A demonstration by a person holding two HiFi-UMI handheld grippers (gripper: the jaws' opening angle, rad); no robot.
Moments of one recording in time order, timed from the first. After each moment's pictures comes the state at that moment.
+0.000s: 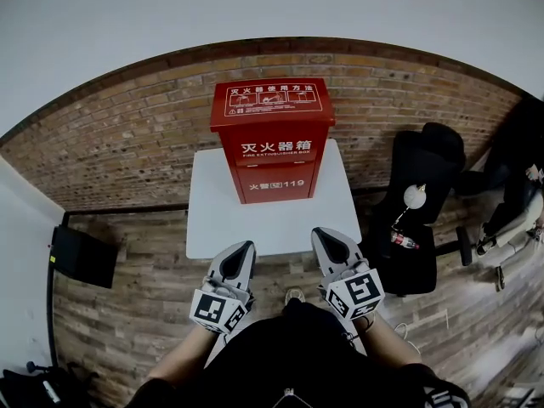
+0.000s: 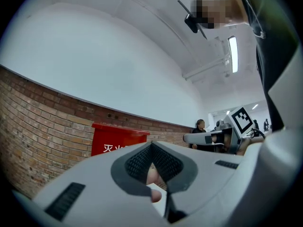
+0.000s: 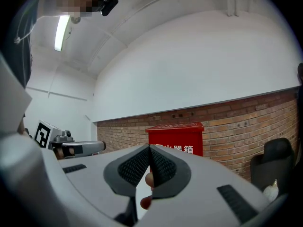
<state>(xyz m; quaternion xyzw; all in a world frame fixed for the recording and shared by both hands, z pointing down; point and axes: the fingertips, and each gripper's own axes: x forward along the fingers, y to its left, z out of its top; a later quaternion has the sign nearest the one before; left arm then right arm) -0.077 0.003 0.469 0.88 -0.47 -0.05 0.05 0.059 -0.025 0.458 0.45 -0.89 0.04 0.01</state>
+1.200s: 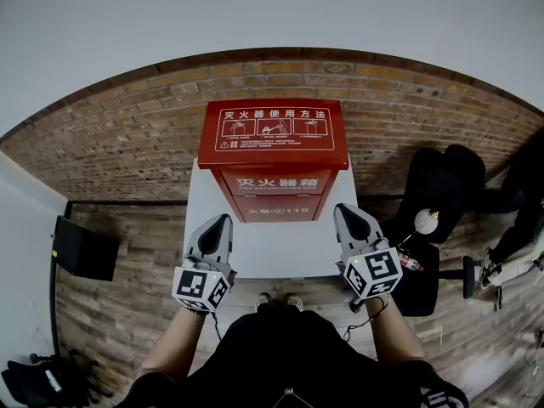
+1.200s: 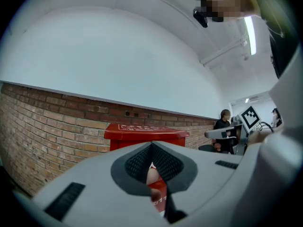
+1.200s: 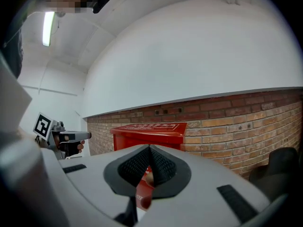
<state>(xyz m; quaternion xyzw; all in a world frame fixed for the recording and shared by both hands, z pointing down) -0.117 -0.201 0.451 0.83 -0.56 -0.01 0.05 0.117 -0.242 0.454 0.47 -0.88 0.05 0.05</state>
